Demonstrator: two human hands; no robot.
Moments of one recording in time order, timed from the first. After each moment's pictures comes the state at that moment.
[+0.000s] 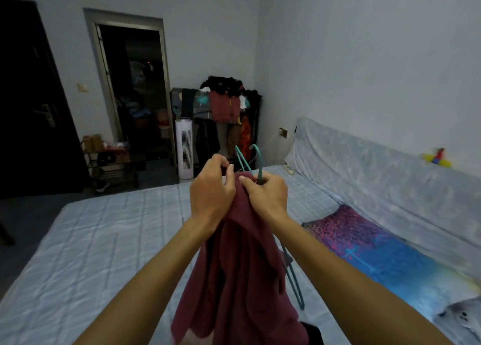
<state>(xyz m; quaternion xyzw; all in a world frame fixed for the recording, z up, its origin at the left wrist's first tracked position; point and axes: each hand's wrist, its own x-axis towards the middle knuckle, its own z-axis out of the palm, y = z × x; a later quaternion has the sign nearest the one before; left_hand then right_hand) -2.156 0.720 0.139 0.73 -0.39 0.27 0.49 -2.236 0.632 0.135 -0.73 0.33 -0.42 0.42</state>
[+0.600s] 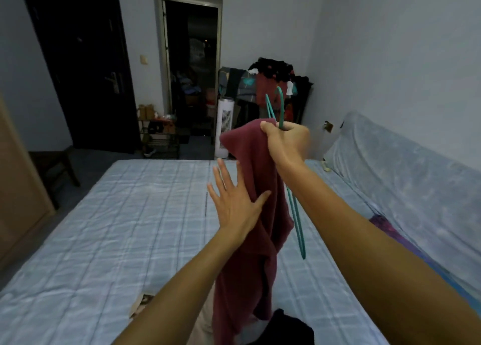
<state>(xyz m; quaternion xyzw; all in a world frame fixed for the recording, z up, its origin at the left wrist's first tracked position) -2.205 0.656 0.046 0.89 -0.24 0.16 0.36 -2.235 0.583 0.190 -0.70 0.29 -0.45 0.47</state>
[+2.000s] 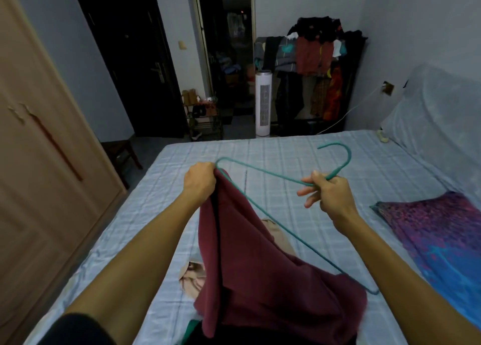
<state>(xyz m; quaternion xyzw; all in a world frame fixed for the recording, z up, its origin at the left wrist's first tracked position) -2.117 0.737 0.044 0.97 -0.20 0.09 0.11 -2.305 0.519 0.045 -0.70 0.19 -0.24 0.65</state>
